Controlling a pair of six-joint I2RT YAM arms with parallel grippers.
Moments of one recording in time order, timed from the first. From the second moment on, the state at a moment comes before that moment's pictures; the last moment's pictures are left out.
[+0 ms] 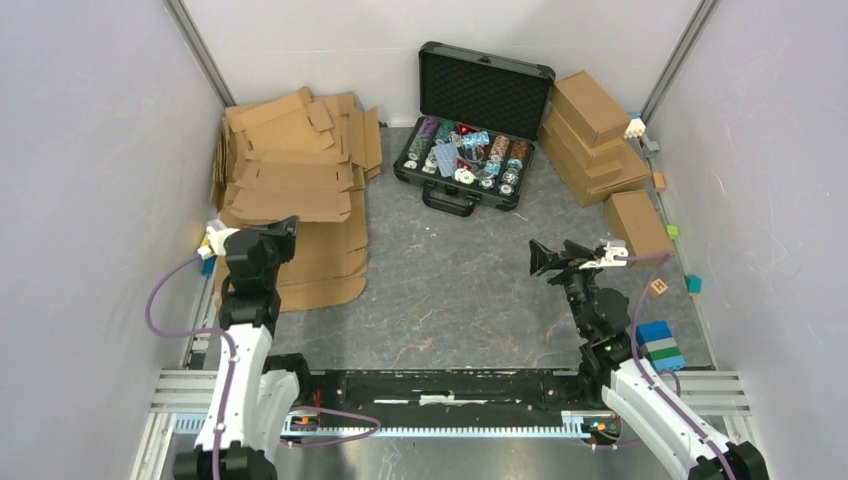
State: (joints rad) left arm 0.11 0.75 0.50 -0.05 -0.05 -1.26; right arm 0.39 0.52 0.02 0.60 0.21 0.34
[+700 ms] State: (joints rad) left arm 0.10 0.62 0.96 -0.48 0.41 -1.06; right arm 0.39 0.56 0.02 0.56 0.23 0.34
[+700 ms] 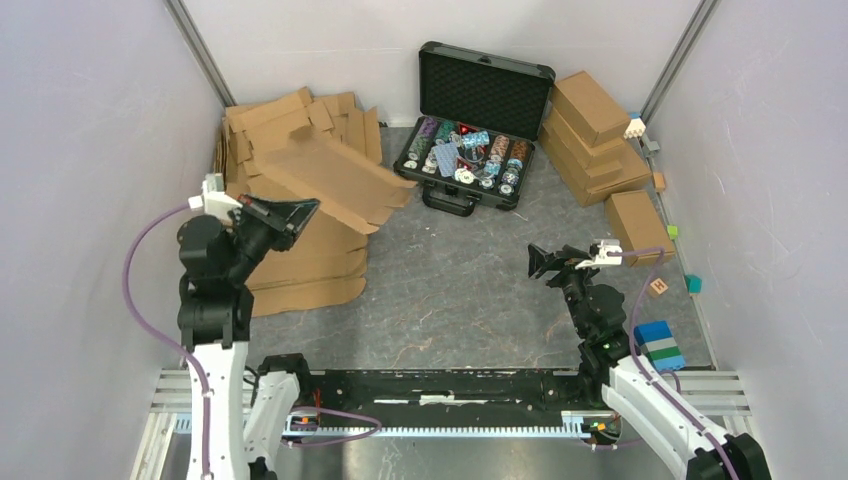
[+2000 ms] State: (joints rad) left arm -0.43 1.08 0.65 -0.38 0.35 -0.72; right arm 0.39 0.93 0.25 0.19 -0.01 0.27
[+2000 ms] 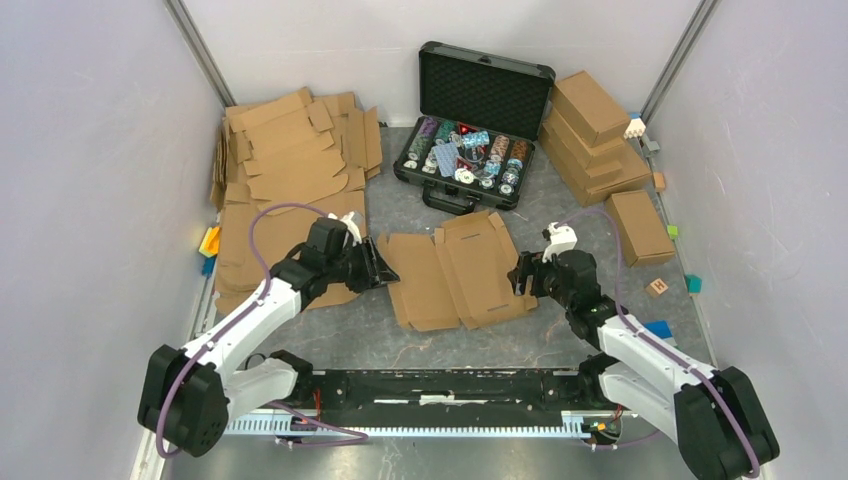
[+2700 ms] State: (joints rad) left arm -0.43 1.09 0.46 0.02 0.44 -0.80; right arm 0.39 1.03 0.28 0.07 -0.05 0.21
